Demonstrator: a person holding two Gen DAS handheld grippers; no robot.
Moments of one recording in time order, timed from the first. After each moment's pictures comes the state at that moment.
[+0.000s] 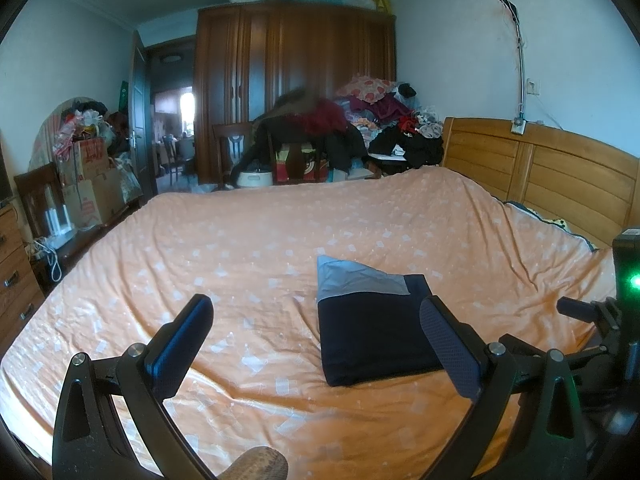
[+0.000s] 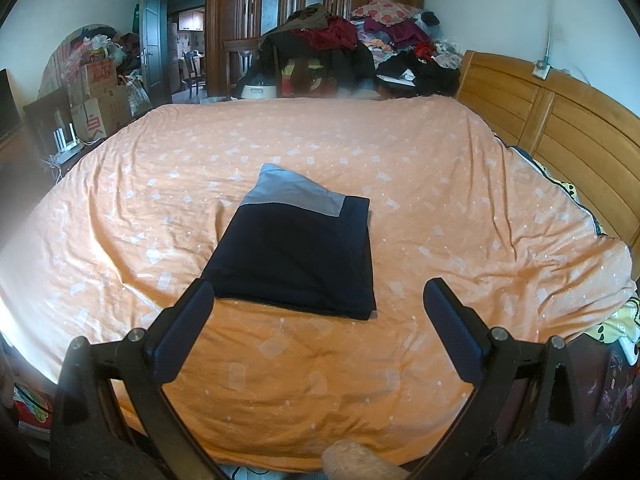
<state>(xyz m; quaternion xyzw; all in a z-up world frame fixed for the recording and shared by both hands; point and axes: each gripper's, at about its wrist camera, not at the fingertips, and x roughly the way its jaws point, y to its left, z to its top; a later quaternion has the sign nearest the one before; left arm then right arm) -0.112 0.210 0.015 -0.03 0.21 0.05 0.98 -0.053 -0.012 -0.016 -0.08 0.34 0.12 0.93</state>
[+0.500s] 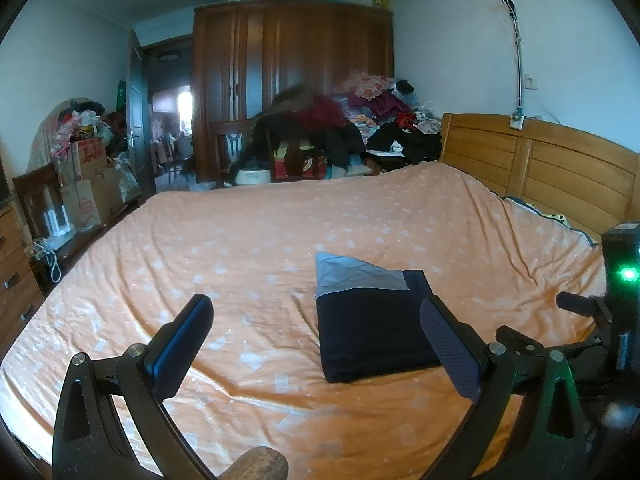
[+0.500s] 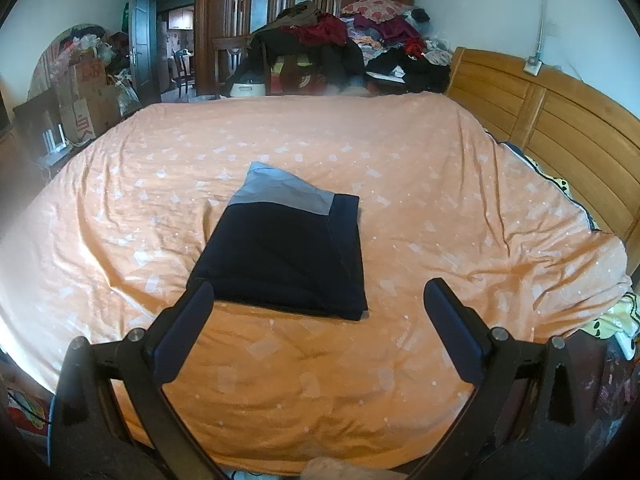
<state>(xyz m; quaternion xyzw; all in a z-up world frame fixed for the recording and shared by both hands) -0.112 0.212 0.007 -0.02 0.22 0.04 0.98 -0.040 -0.013 -0.018 -0.08 0.34 0.10 0.93</state>
